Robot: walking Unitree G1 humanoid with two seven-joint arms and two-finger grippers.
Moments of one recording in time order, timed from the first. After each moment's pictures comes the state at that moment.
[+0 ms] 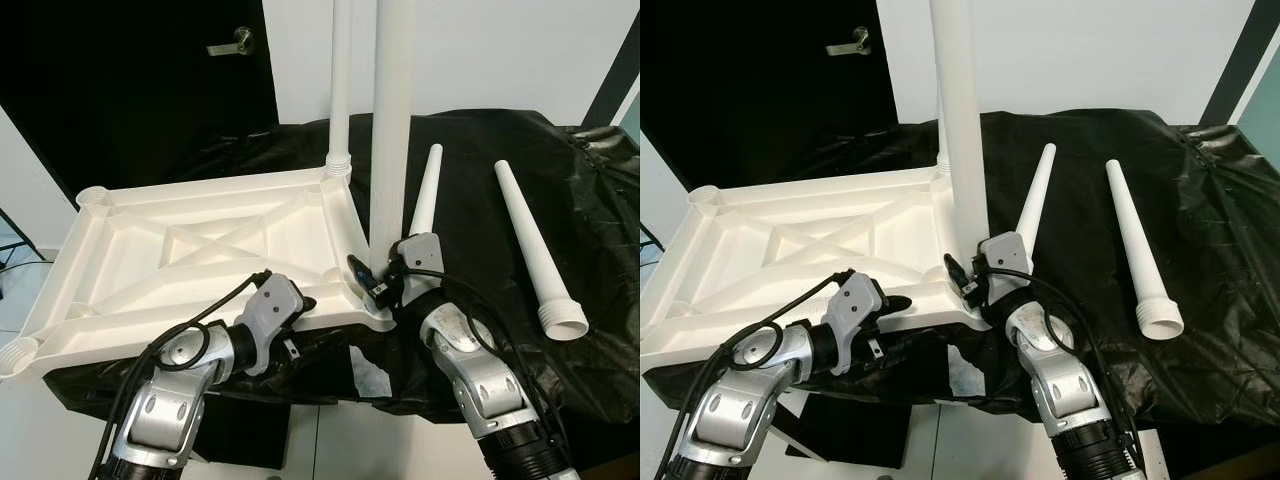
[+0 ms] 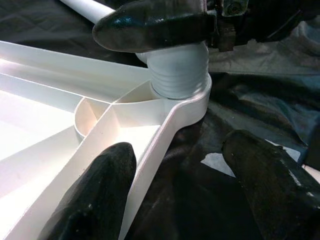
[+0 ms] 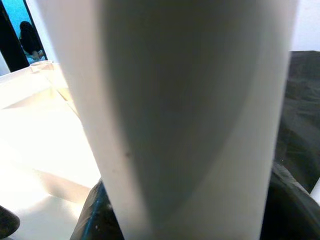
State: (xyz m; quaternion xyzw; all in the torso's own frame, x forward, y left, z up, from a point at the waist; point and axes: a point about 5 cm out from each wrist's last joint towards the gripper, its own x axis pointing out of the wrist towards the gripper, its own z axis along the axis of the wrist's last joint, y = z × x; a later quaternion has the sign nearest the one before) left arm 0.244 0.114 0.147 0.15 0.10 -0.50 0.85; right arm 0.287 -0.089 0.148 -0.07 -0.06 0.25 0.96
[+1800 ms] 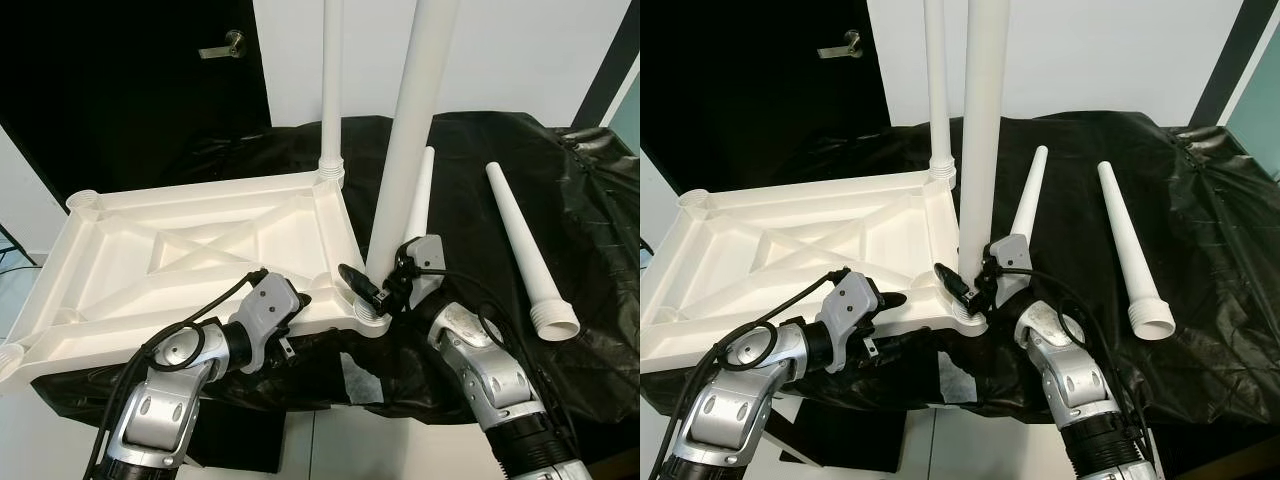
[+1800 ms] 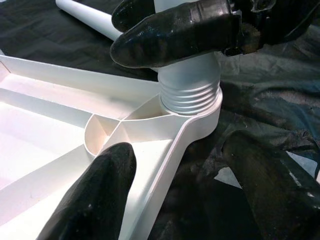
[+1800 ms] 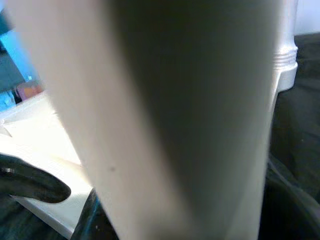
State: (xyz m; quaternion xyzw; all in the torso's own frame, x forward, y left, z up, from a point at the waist) left arm 0.246 0.118 0.151 0.17 0.09 -0.49 0.85; right arm 0.292 -0.098 0.134 0.02 -0.01 0.33 0.95
